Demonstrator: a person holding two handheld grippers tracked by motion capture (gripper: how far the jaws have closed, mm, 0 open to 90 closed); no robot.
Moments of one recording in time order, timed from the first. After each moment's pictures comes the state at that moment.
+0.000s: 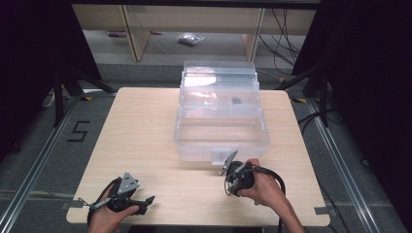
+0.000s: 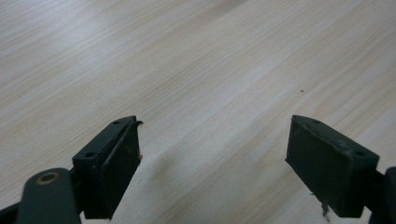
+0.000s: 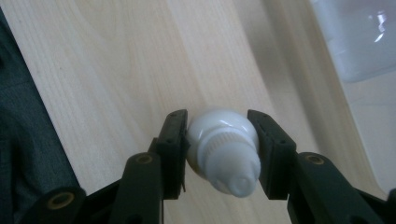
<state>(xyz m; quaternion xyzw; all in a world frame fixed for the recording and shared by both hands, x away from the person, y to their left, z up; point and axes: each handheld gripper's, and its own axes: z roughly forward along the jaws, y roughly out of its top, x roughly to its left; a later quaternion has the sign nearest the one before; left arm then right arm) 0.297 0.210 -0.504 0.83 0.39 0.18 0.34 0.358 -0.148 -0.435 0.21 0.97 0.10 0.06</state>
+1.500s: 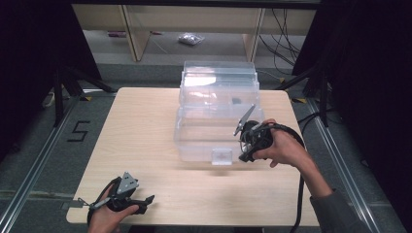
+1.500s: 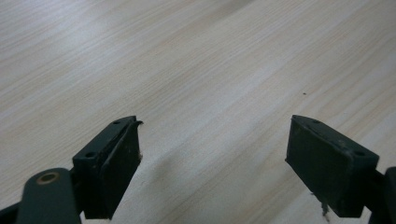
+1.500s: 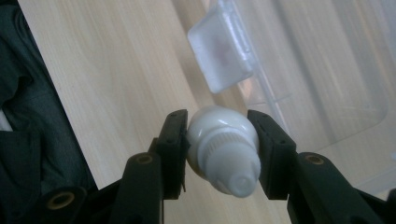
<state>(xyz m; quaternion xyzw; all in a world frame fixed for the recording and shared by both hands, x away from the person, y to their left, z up) 0.297 0.211 -0.503 0.83 0.40 0.18 0.35 0.410 -0.175 -0.329 0.21 0.97 0.12 0.05</state>
